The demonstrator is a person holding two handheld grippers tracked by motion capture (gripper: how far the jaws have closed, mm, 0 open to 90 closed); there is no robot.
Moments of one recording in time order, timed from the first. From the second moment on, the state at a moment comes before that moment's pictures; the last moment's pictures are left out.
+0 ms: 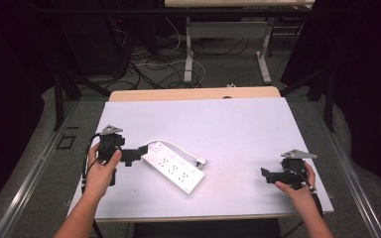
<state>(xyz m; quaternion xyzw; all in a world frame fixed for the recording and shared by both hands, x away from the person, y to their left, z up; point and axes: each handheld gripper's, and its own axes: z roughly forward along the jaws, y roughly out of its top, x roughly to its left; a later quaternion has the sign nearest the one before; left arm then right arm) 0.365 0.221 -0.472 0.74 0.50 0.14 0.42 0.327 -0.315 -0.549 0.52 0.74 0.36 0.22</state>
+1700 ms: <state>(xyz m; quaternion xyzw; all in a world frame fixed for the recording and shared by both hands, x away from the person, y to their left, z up) 0.334 0.260 -0.541 0.71 0.54 0.15 0.42 0.327 -0.316 -0.548 0.53 0.74 0.36 0.22</state>
